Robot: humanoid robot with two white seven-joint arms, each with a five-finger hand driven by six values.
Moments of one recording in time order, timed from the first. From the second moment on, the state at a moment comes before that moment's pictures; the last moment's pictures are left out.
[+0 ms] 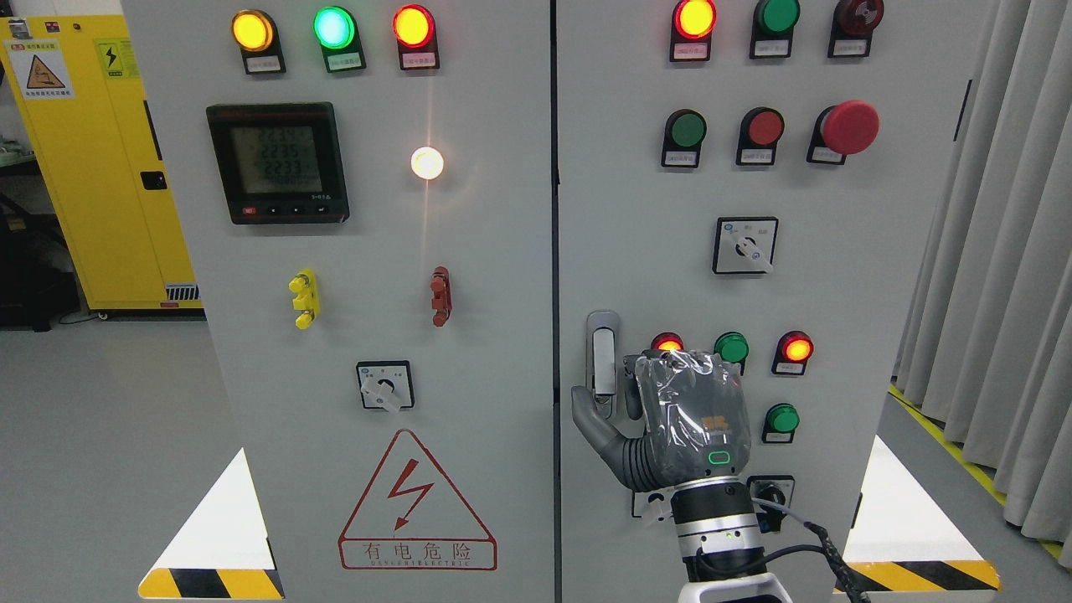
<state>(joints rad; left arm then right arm) -0.04 -0.11 -0.08 0.00 0.15 -0.04 0.10 -0.48 0.14 0.25 -1.73 1.40 0.14 -0.09</state>
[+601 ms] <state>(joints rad) -0.04 -0.11 -0.08 0.00 0.15 -0.04 0.10 -0.49 0.14 0.25 -1.72 1.40 0.16 -0.08</state>
